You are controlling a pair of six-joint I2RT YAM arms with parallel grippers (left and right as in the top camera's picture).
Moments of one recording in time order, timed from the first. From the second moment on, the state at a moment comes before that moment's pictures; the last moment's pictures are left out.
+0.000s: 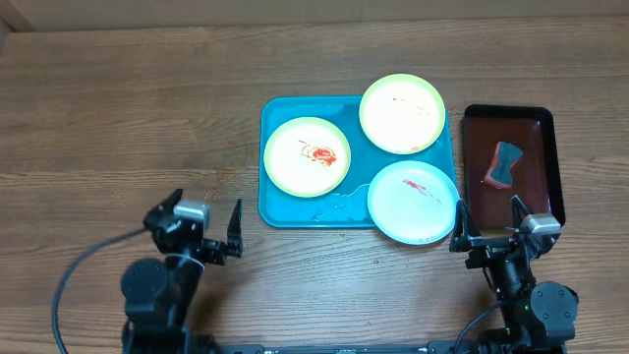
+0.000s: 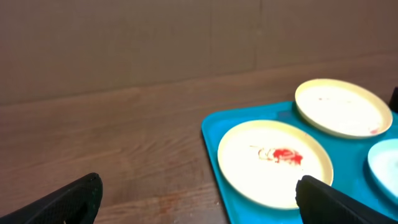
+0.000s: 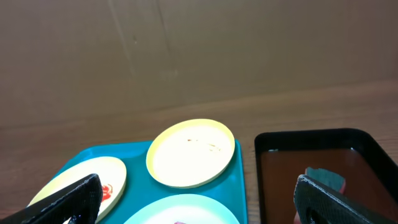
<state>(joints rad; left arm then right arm) 0.03 0.36 0.36 -0.22 0.22 0.07 0.07 0.02 0.19 -0.24 -0.07 0.20</state>
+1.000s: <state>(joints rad) -0.11 1.37 1.54 -0.97 0.30 0.14 0.07 0.87 1.04 -0.74 -0.07 0.21</state>
